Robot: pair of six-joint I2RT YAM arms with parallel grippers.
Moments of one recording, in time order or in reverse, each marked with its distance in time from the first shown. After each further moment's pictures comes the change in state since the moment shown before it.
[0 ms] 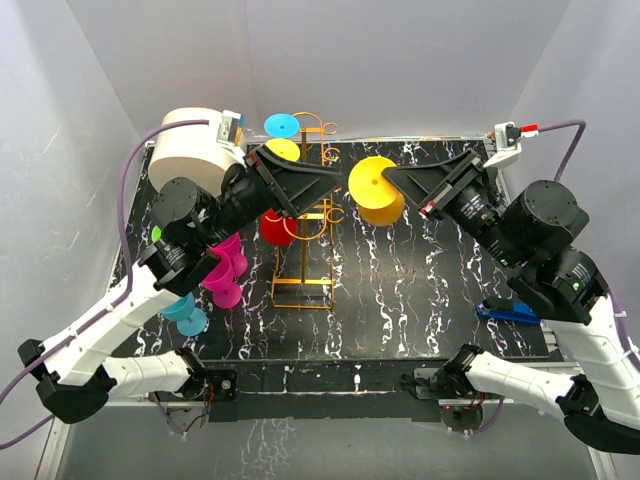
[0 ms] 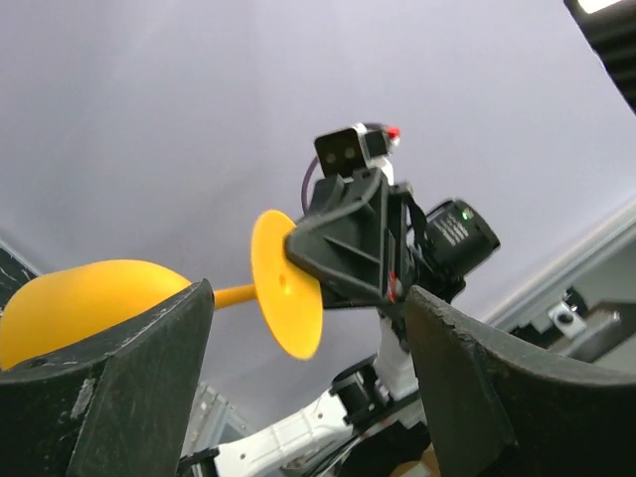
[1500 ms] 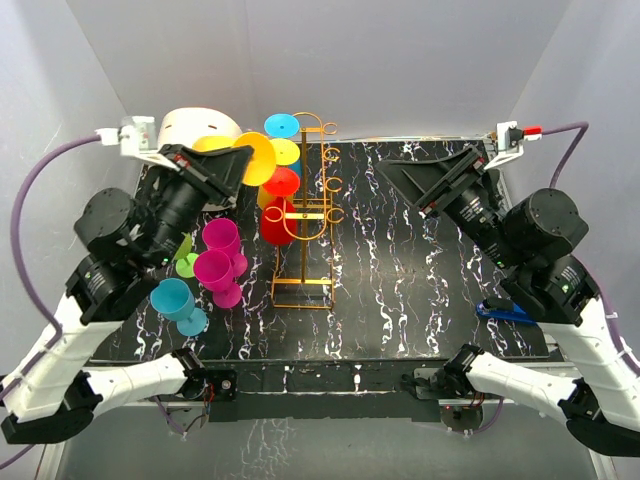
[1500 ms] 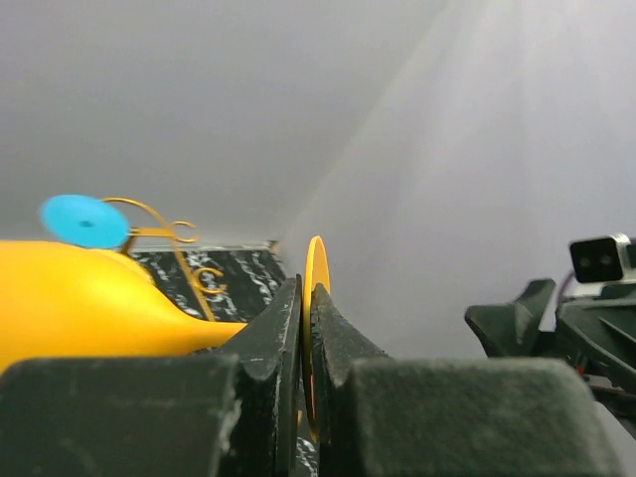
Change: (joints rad) left arm 0.002 -0.119 0.205 -0.451 -0.554 0.425; right arm 0.000 -0.016 -0.081 0.200 -0.062 -0.063
